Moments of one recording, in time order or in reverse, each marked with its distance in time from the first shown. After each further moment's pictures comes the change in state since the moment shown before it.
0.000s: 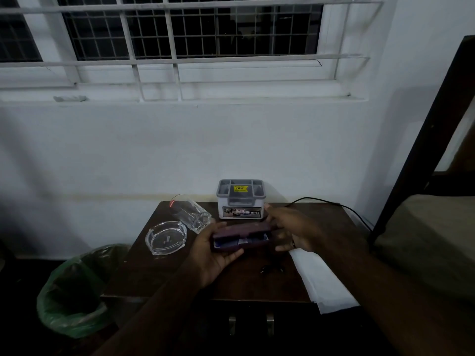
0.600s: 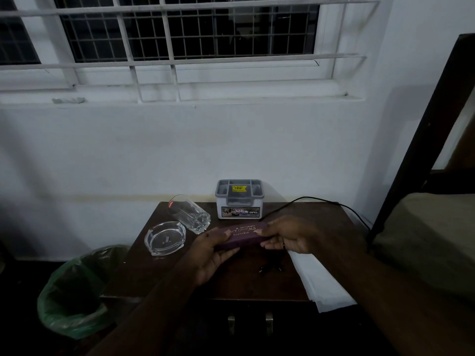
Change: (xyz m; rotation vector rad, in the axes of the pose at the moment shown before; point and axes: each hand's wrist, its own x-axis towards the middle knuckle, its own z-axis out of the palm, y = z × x) left_hand -0.012 0.007 0.009 0.083 0.028 0.014; right_hand 0.006 0.003 0.007 0.088 -0.132 0.105
